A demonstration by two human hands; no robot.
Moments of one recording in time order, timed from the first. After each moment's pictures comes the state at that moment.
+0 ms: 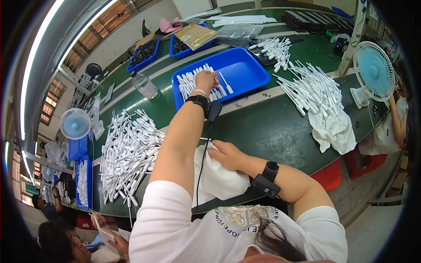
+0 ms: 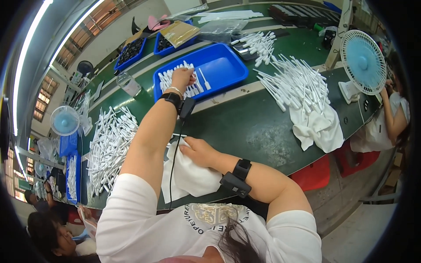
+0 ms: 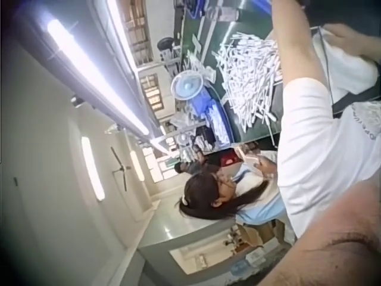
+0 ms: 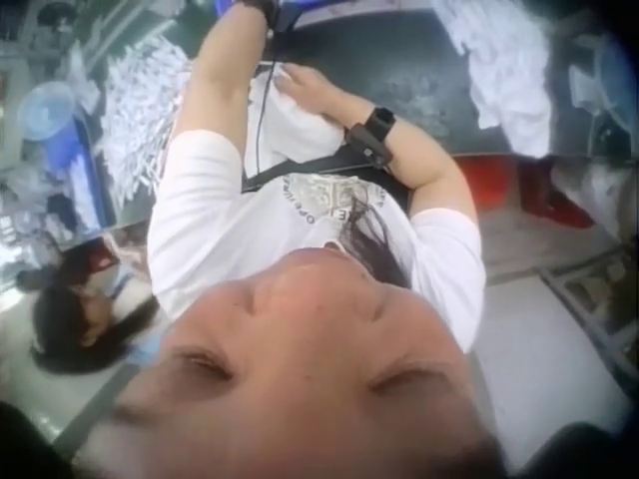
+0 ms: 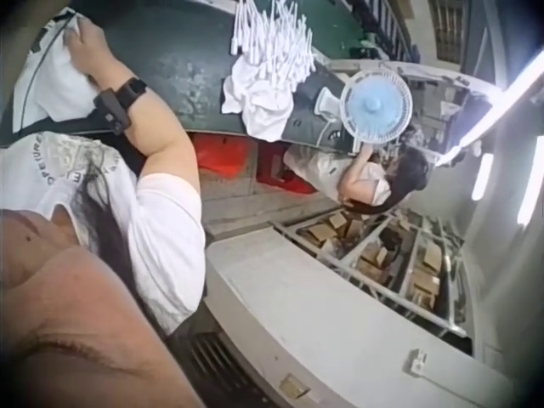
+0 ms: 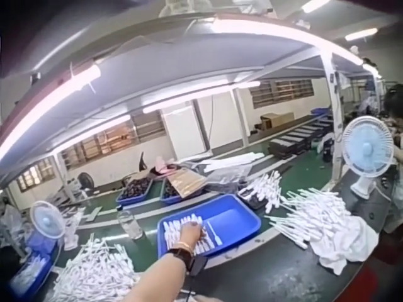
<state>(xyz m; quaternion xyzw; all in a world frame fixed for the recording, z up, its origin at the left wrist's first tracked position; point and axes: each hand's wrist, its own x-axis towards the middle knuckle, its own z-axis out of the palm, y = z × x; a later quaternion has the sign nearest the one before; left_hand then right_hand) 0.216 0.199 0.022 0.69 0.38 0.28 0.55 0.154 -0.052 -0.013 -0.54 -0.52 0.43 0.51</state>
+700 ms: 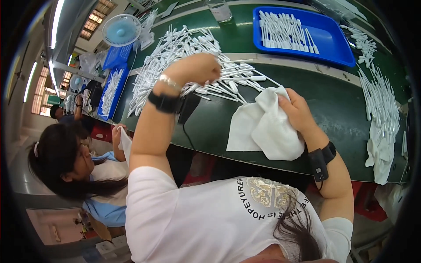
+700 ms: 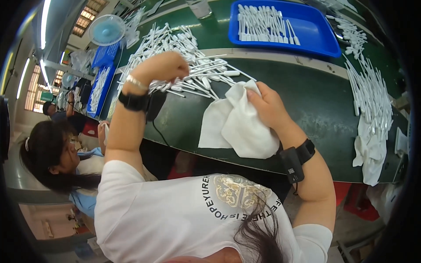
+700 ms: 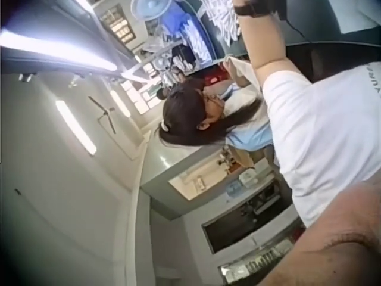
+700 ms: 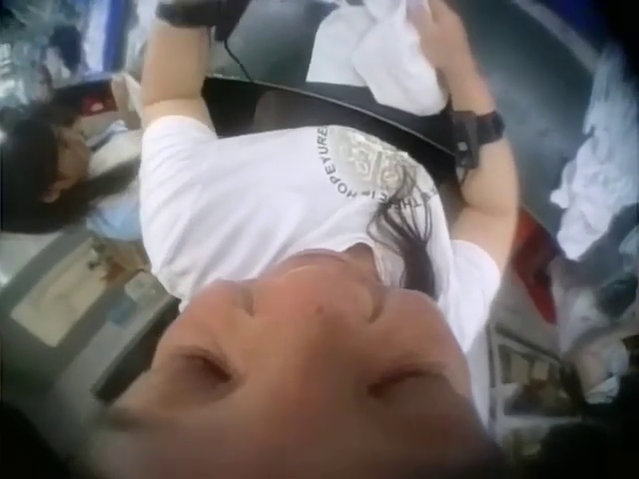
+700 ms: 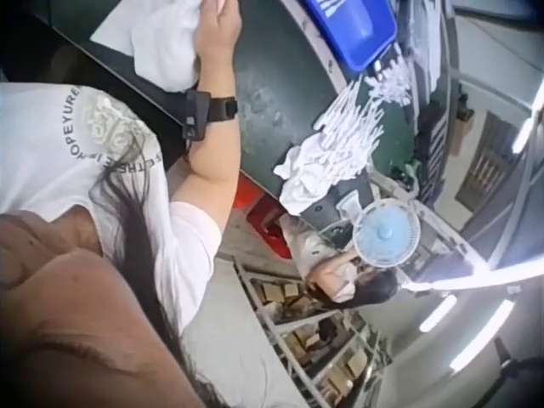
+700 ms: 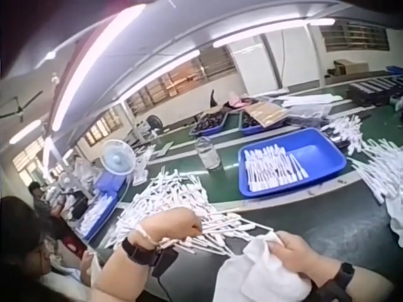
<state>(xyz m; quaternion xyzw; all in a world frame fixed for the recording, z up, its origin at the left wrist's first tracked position) -0.071 0.118 0.122 0.87 0.39 -0.18 0.23 0.146 -0.044 -0.010 -0.48 -0.45 0.54 0.52</state>
